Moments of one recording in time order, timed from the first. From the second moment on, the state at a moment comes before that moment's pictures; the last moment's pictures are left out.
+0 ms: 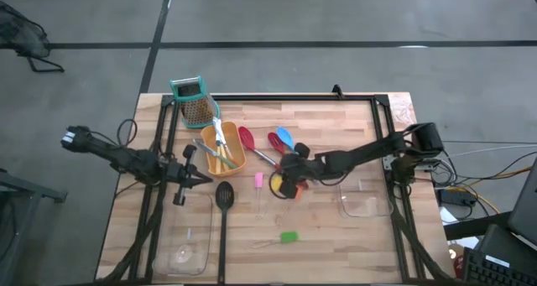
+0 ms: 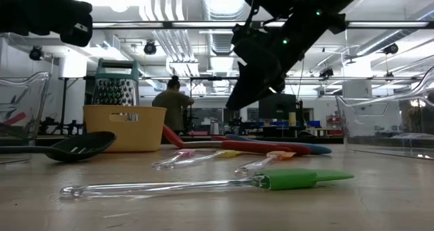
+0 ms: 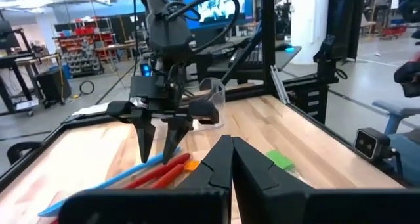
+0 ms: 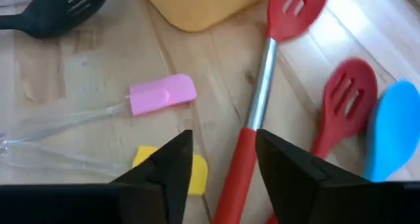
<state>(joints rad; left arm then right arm) -0.36 0.27 0.16 0.15 -0.19 0.10 0.10 1.74 0.99 -0.07 0.34 0.33</state>
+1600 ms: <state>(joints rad) -0.36 0.04 0.08 0.02 -0.33 0.10 0.04 1.97 1.17 -0.30 0.37 0.32</state>
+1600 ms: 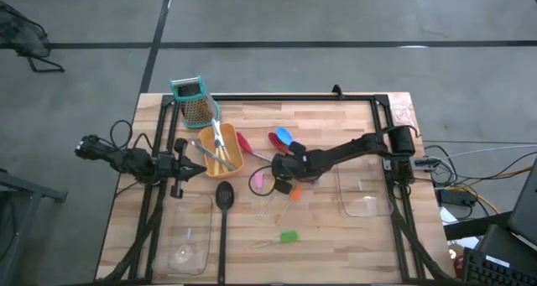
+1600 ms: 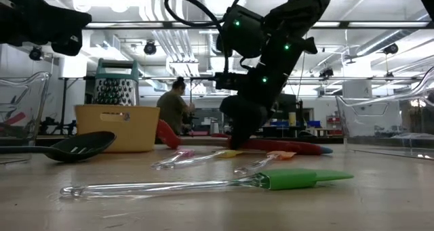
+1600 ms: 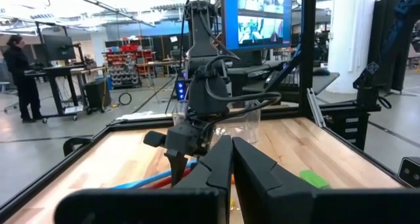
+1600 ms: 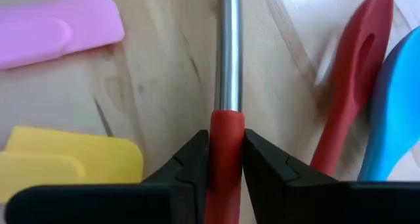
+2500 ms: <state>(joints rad) -0.36 0.04 0.08 0.02 -0.34 0.10 0.07 1.75 1.25 -0.70 0.42 0.60</state>
